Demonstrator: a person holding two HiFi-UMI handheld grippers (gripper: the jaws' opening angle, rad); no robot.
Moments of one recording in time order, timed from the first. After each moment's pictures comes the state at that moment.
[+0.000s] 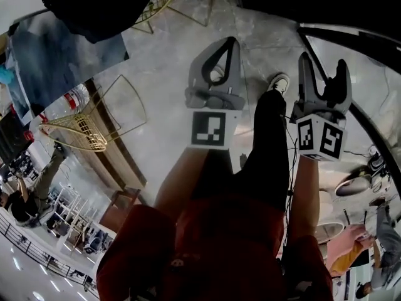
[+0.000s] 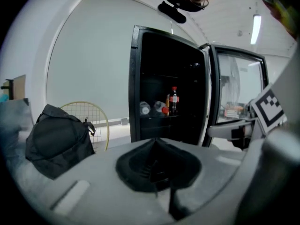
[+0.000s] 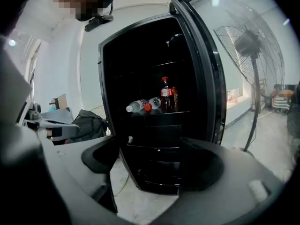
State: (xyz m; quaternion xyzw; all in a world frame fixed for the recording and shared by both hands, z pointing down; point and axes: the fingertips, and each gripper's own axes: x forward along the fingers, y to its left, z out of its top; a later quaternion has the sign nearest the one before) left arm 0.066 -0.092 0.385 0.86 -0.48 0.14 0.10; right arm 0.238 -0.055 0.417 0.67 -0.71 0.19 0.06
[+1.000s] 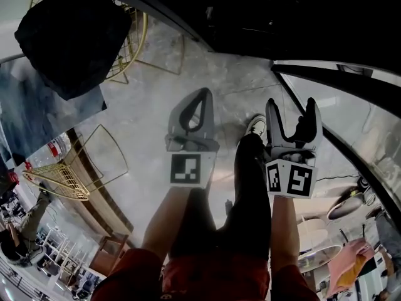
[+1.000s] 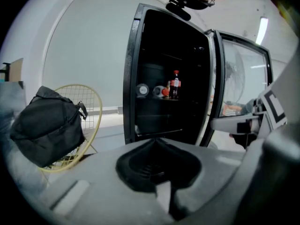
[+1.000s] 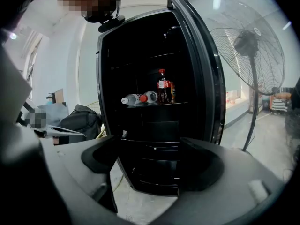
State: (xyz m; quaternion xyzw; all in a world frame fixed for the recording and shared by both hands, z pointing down) left arm 0.082 -0.112 0.475 0.86 -0.46 0.17 0.15; right arm 0.245 -0.071 0.468 0.68 -0.70 0.18 0.07
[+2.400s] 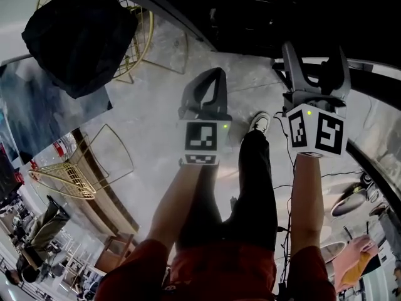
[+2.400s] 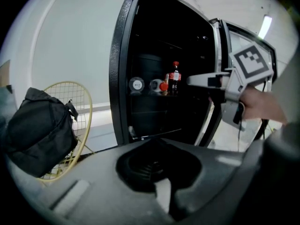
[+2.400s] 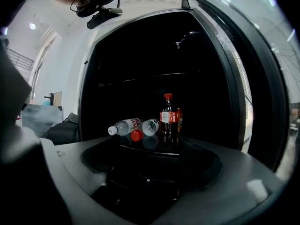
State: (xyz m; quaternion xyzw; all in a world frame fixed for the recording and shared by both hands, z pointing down) left arm 0.107 -0.142 0.477 0.86 -0.43 0.23 0.15; right arm 0.272 -0.181 0.380 0.68 -0.72 0.08 0.04
